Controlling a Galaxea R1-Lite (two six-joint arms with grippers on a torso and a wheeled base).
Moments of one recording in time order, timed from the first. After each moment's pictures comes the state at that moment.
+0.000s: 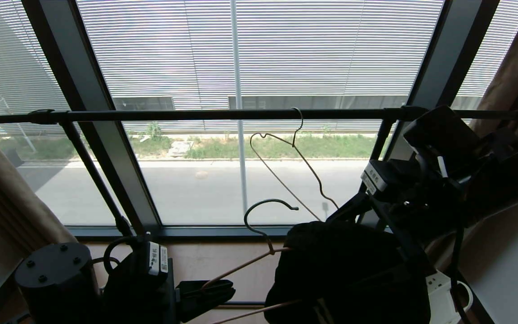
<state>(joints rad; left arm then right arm) -0.54 1.79 -0.08 -1.51 -0.66 0.20 0.47 1.71 -1.30 0.67 0.72 -0.89</state>
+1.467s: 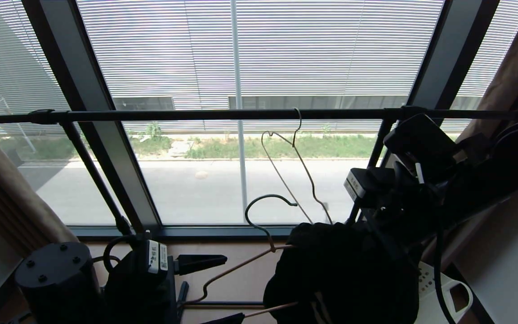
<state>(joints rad) -0.53 1.81 -0.08 -1.54 -0.66 0.20 0.50 1.76 -1.32 0.66 0.70 -0.88</state>
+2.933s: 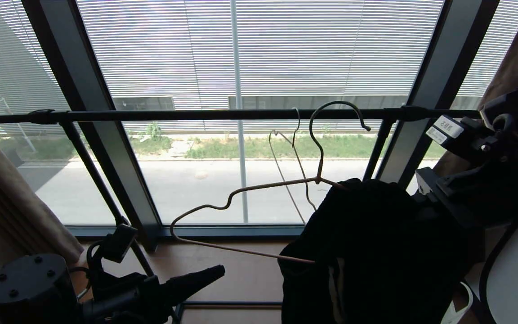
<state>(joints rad) -0.52 1.75 0.00 -1.54 -0.42 -0.83 0.34 1.52 -1.14 0.44 0.87 -0.57</state>
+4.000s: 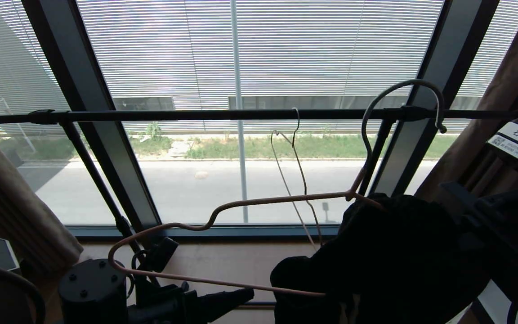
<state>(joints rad) -0.62 1.93 -0.06 -1.57 -0.43 -0.83 0.35 1.41 -0.98 0.30 1.09 -0.57</state>
